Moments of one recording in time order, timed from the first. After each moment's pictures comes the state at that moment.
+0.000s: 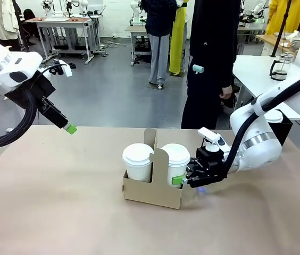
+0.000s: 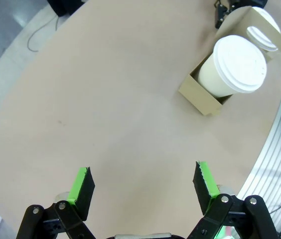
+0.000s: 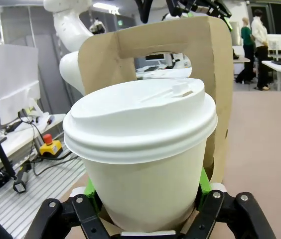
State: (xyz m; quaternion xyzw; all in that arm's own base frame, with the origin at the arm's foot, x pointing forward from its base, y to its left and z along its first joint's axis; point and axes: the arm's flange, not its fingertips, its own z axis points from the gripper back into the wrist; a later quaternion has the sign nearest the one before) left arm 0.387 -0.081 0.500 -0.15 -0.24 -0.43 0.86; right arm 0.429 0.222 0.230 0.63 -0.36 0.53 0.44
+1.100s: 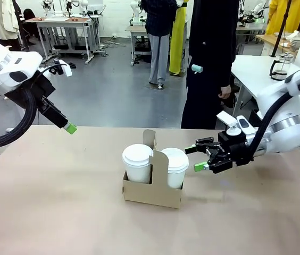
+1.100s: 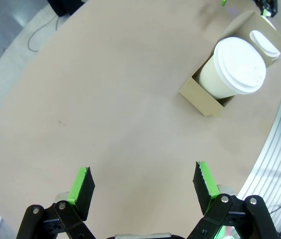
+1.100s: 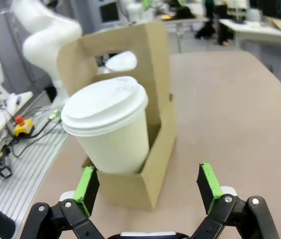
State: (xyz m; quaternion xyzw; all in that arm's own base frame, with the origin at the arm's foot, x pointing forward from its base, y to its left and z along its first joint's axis) left arm 0.387 -0.081 0.501 -0.15 -0.24 -0.43 0.86; right arm 0.445 0.139 0.294 0.51 -0.36 0.54 0.57
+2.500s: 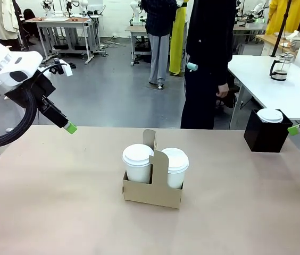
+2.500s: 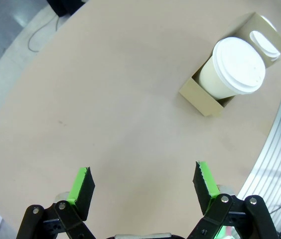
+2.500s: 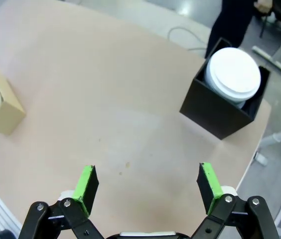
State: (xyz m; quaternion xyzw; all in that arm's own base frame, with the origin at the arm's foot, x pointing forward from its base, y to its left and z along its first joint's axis) left arm 0.387 -0.082 0.501 -0.15 -0.24 -0.43 0.86; right arm 0.378 -0.066 0.464 0.12 -0.33 0.27 0.90
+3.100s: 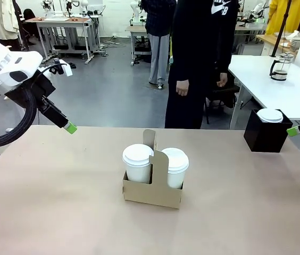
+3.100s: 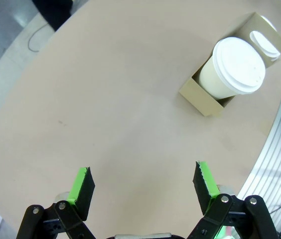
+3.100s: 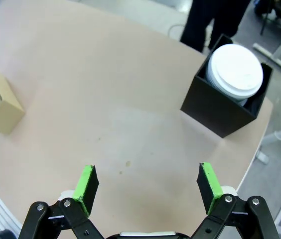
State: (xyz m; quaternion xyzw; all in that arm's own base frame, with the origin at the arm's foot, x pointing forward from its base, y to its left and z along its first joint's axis) left arm 0.387 -0.082 0.501 -0.15 -0.24 -0.43 0.86; right arm 0.379 -0.065 0.462 0.12 -0.33 0.26 0.90
